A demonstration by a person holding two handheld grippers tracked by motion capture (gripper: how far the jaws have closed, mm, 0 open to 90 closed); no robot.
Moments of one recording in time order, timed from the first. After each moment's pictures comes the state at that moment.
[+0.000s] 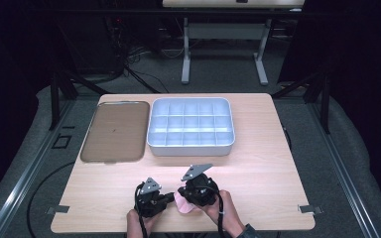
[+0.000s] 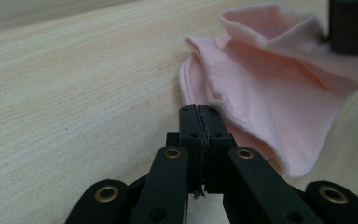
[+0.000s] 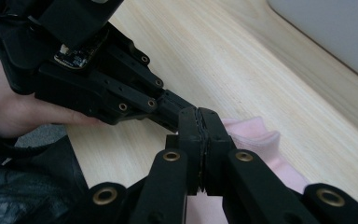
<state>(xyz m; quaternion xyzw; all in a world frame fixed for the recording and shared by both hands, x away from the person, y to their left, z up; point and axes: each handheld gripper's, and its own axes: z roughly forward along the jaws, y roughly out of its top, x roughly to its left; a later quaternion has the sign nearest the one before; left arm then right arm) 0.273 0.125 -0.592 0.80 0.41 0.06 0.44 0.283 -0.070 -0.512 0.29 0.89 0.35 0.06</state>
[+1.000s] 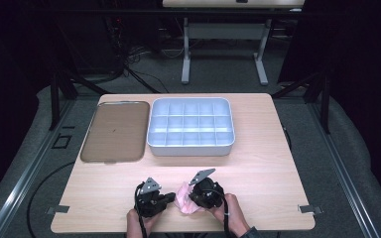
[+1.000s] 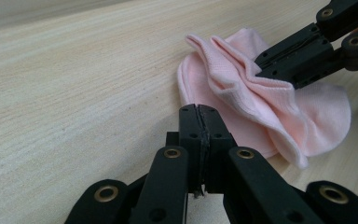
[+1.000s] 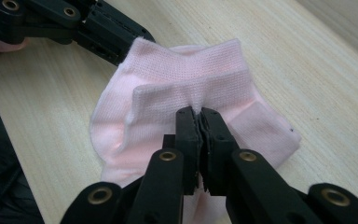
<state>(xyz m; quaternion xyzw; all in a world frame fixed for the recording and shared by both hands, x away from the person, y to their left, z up) 0.274 0.126 -0.592 0.80 0.41 0.06 0.44 0.293 -0.091 -0.558 0.31 0.90 0.29 0.06</state>
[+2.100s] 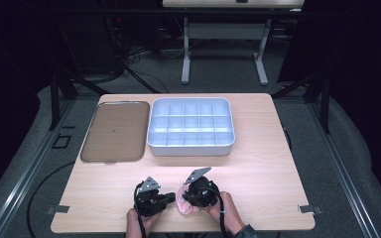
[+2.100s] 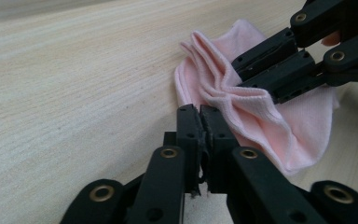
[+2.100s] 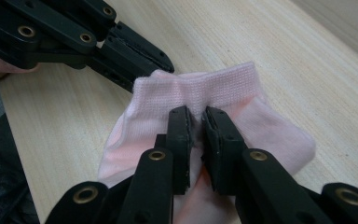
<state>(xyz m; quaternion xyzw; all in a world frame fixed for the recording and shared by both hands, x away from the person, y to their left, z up) 0.277 0.129 -0.592 0.79 0.41 0.03 0.44 0.299 -0.079 -0.562 0.30 0.90 0.32 0.05</state>
